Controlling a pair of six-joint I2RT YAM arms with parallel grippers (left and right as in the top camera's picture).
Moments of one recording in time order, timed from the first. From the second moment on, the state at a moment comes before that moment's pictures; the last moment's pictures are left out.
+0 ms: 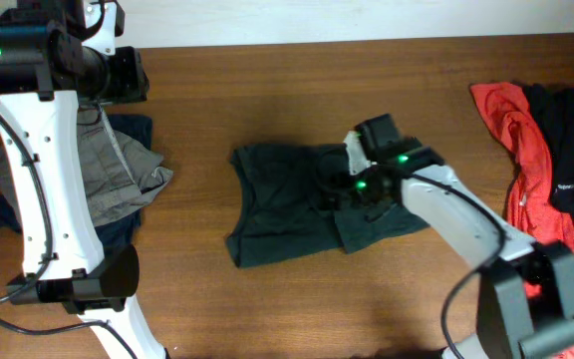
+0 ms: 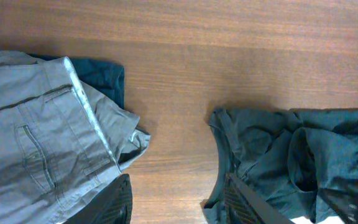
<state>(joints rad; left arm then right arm) 0.02 2.03 2.66 -1.69 0.11 -0.05 0.35 1.71 1.14 -0.66 -0.26 0.28</state>
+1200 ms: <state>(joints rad) 0.02 2.03 2.66 -1.69 0.12 -0.05 0.16 1.70 1.21 -0.68 -0.19 0.42</state>
